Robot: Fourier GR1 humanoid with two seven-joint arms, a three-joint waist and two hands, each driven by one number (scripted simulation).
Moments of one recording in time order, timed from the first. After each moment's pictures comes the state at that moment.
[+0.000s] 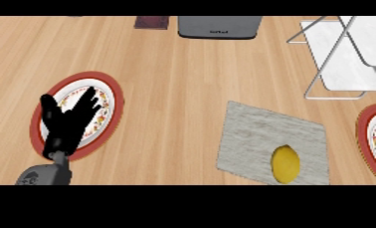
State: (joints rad) left arm -0.08 0.20 0.07 -1.33 0.14 -0.01 0.28; right arm -1.37 -0.49 -0.81 -0.56 1.98 -0.23 1.12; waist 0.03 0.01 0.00
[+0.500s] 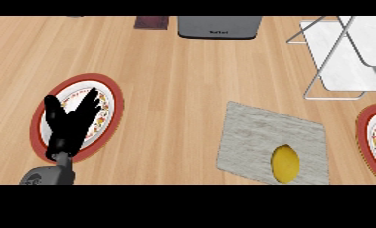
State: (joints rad) left arm -0.07 0.18 0.05 -1.37 0.12 0.01 0.31; right arm -1.38 -0.51 -0.80 -0.51 1.96 -0.26 1.10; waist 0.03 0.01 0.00
